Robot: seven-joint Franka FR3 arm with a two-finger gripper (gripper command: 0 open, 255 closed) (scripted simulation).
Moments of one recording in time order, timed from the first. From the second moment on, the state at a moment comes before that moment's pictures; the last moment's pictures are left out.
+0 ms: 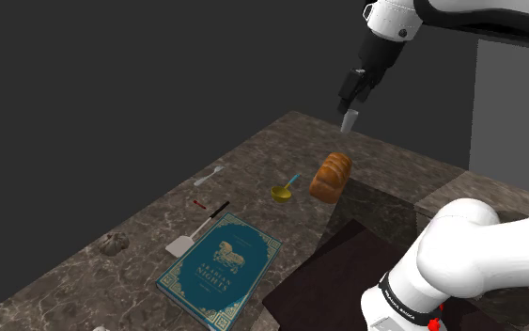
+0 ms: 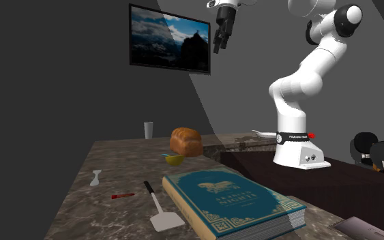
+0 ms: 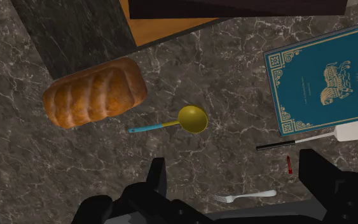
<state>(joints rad) 0.00 -0.83 0.02 -2.29 -0.11 1.63 -0.05</state>
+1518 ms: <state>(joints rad) -0.05 -0.44 0.43 -2.47 0.05 2.11 0.65</state>
